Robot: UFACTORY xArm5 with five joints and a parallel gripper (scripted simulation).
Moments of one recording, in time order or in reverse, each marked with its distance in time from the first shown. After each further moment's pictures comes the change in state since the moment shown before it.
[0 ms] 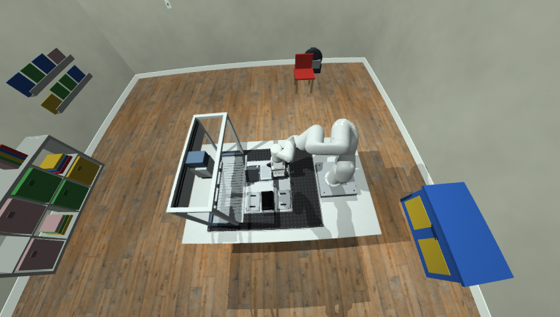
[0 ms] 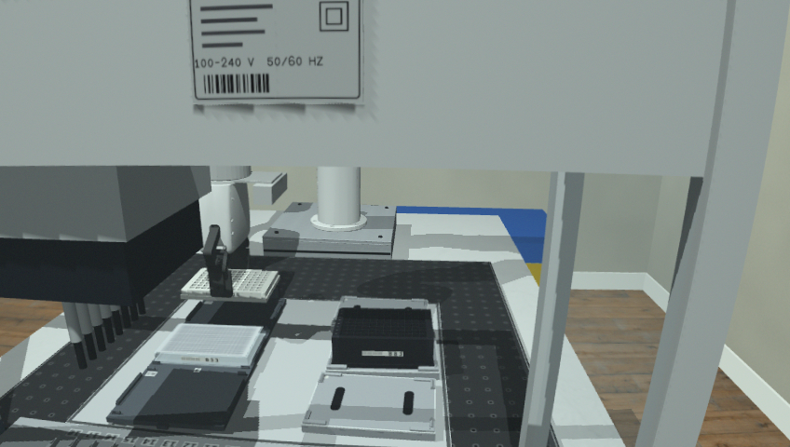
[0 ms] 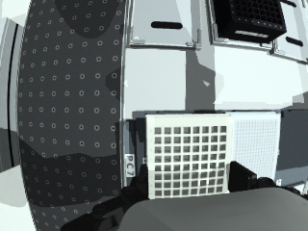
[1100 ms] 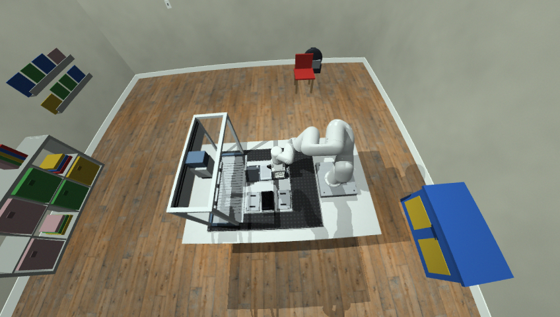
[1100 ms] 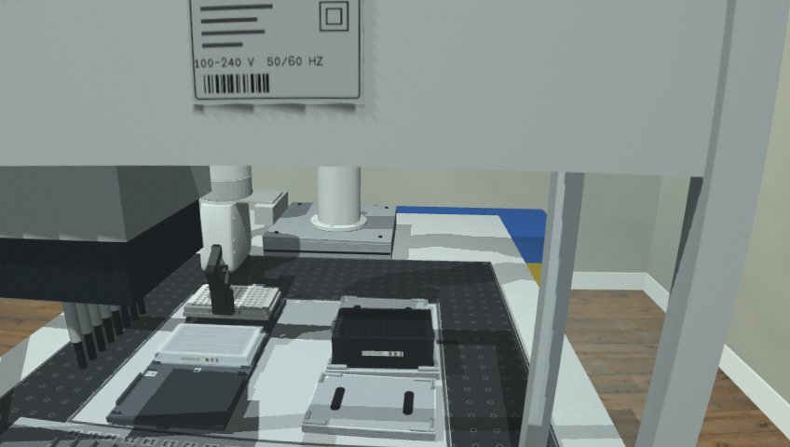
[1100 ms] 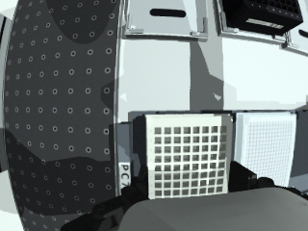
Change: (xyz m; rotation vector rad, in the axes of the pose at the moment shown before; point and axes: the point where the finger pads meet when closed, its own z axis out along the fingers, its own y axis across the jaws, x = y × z) arm 0.001 0.000 0.028 -0.001 0.000 0.000
